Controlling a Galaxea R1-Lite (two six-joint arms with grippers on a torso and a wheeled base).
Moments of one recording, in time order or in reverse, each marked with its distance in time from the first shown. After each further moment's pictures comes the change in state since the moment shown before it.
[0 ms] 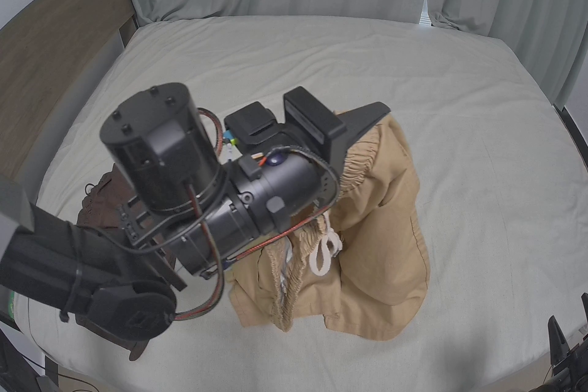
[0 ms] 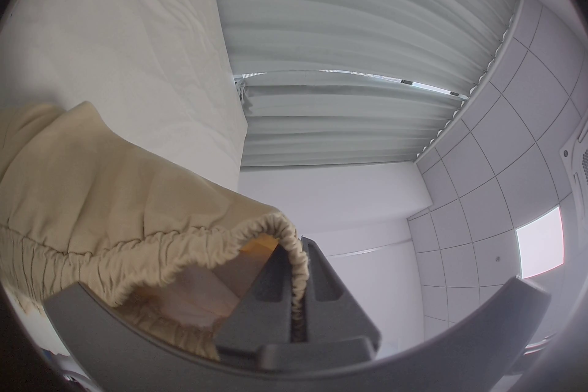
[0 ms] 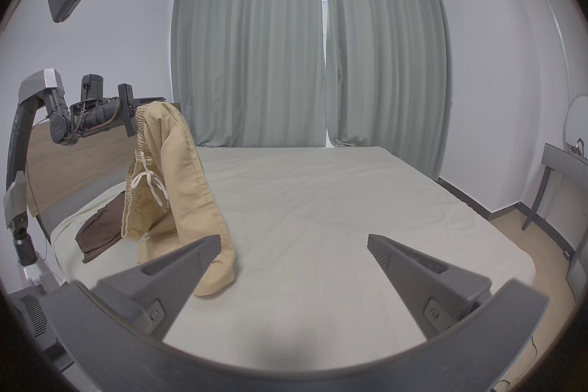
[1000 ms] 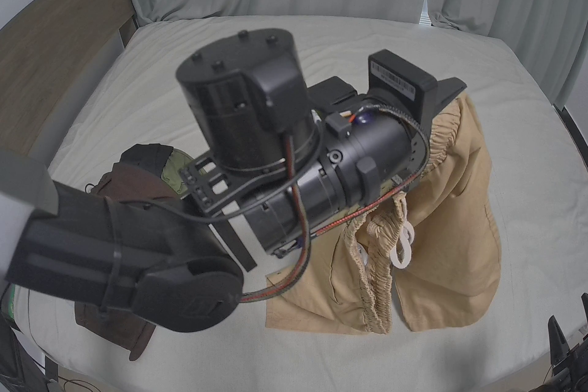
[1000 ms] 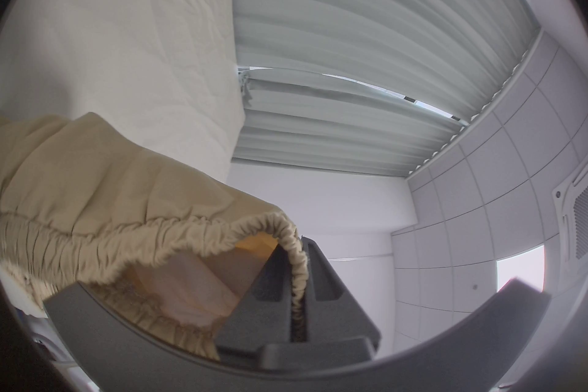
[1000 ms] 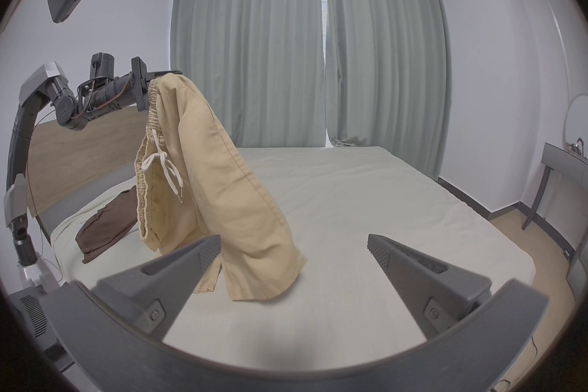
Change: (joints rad) left arm -0.109 0.102 -0.304 0.171 0.003 -0.141; right arm -0.001 0.000 0.000 0.000 0.000 0.001
